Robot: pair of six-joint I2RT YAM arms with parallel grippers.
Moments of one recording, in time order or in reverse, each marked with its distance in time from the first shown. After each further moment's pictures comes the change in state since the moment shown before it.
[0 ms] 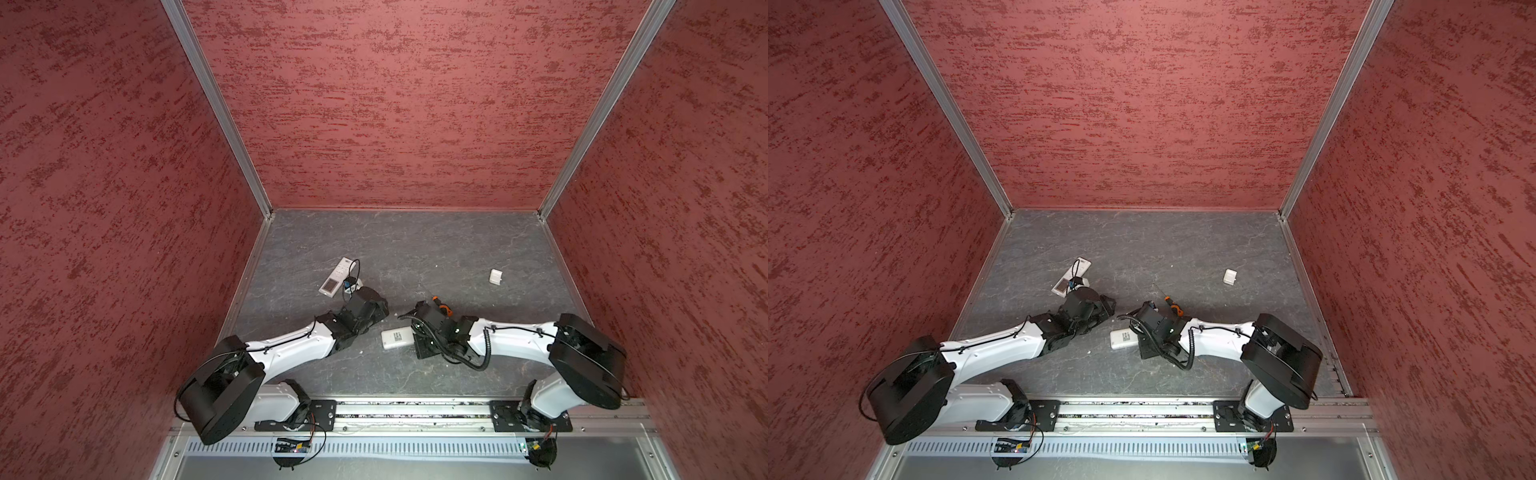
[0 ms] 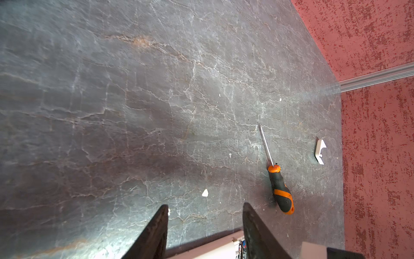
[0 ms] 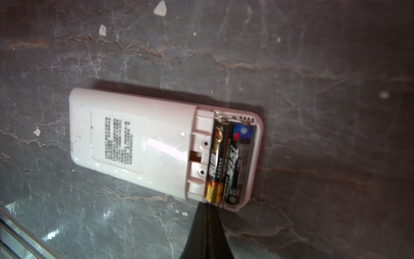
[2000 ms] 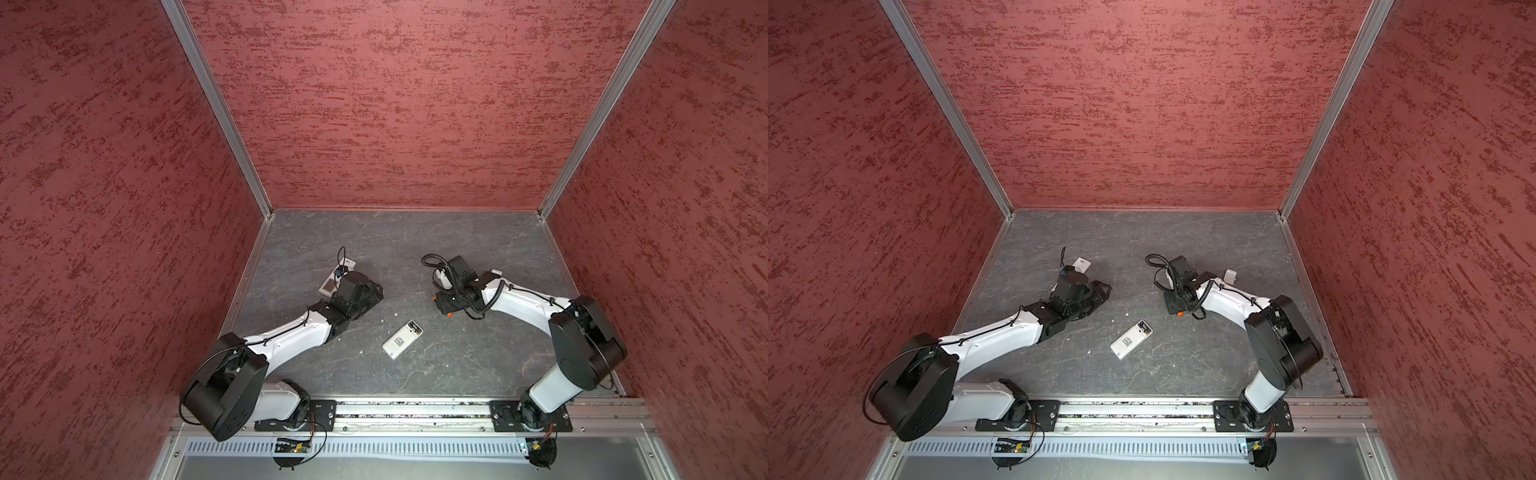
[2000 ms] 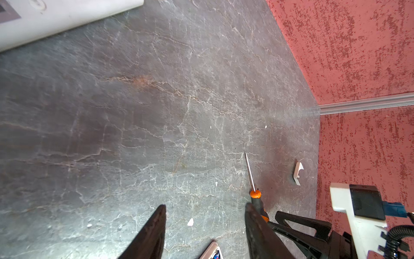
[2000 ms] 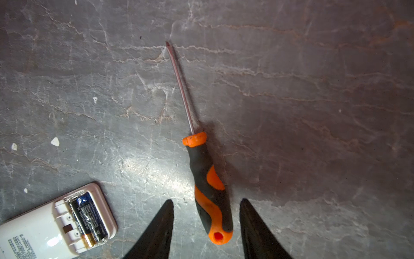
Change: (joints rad) left arm 0.158 0.035 0.067 0.015 0.133 0.005; right arm -0.426 0.064 0.227 -0.208 -0.024 -0.471
